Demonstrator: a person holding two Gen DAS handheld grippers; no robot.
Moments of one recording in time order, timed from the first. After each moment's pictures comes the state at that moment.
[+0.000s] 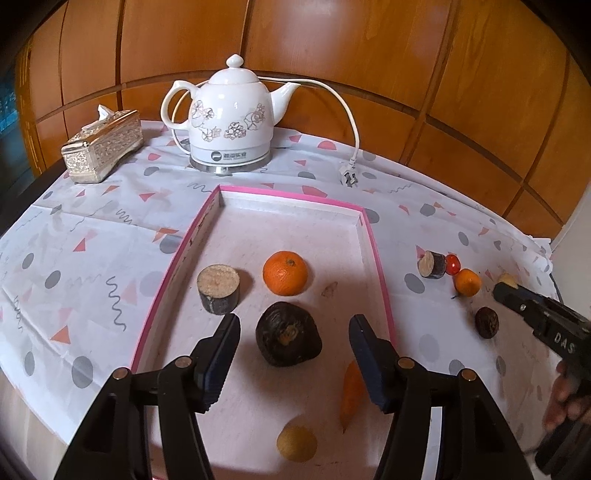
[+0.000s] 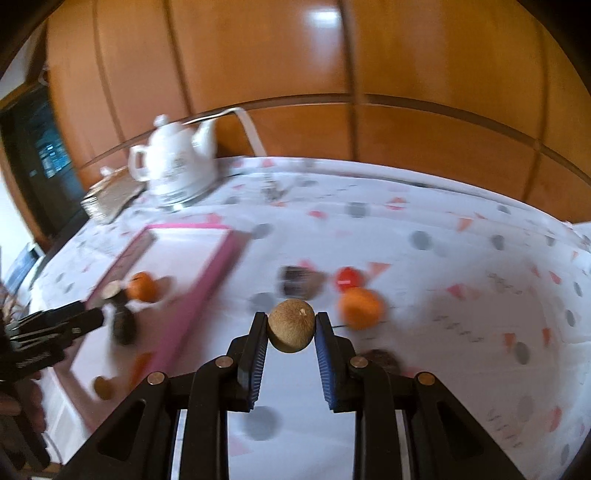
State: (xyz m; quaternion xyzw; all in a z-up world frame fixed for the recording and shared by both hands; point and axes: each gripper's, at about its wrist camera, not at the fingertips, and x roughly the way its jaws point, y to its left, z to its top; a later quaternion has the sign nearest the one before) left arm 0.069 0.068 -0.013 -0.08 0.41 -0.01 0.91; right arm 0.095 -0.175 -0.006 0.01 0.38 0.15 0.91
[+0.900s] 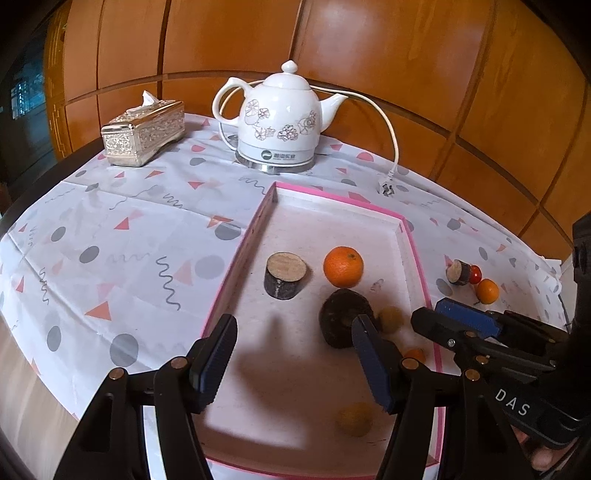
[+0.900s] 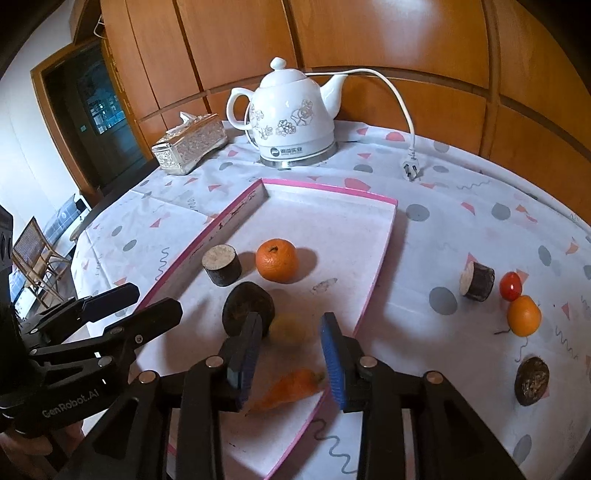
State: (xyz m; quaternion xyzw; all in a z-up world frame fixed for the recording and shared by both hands) left arm 0.041 0.110 -0.015 -0.11 0.40 0.03 0.91; right arm 0.088 -0.044 -0.025 -0.03 0.41 0.26 0.87
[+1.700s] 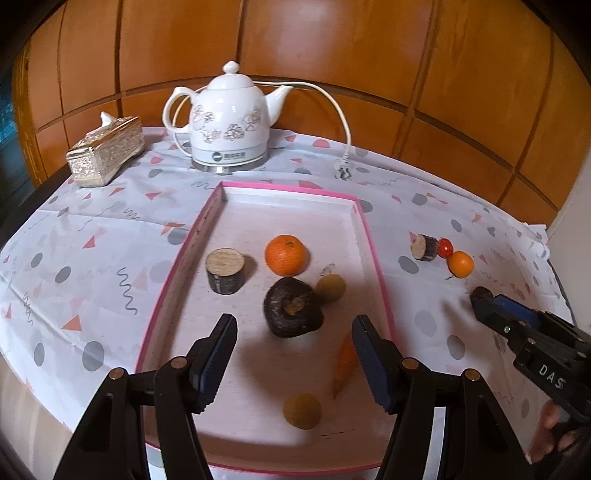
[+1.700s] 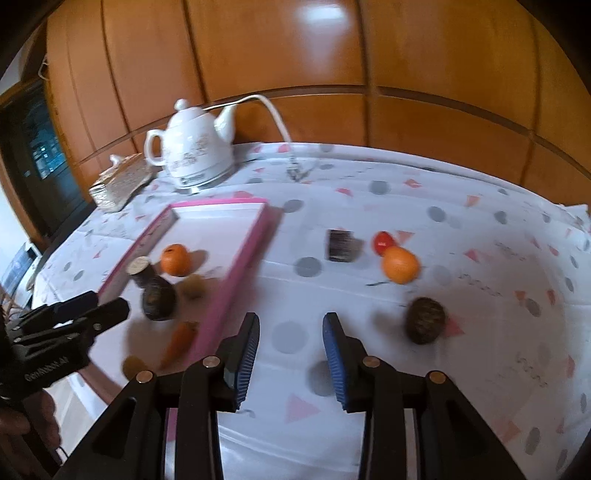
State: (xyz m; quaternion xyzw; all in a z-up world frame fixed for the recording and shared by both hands) left arm 0.043 0.063 -0.011 -0.06 0.41 -0.02 0.91; right arm 0.051 -0.142 -0.016 0.01 0.38 0.11 0.92
